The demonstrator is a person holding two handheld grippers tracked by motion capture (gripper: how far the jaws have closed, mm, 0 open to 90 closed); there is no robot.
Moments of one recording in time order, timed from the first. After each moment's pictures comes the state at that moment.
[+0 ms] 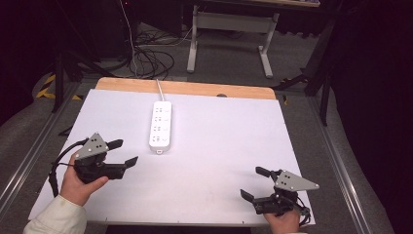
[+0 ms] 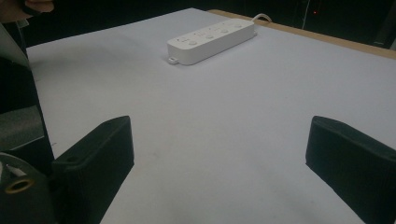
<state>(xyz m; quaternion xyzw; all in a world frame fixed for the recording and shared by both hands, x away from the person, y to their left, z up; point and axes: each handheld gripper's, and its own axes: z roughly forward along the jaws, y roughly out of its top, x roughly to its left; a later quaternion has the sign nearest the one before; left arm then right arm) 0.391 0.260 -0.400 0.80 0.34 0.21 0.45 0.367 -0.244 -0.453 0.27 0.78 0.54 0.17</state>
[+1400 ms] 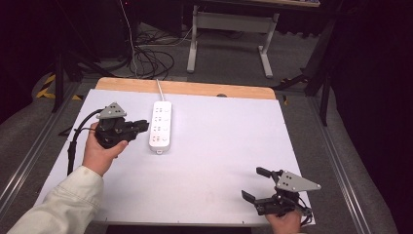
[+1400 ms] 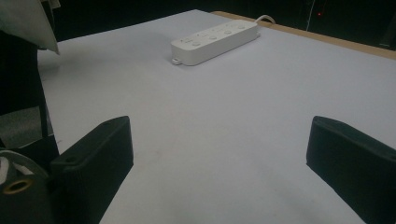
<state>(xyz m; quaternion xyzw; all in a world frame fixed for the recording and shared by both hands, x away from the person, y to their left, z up) 0.467 0.234 -0.374 0.78 0.38 0.16 0.46 0.367 -0.248 -0.453 0.26 0.78 0.55 0.16</state>
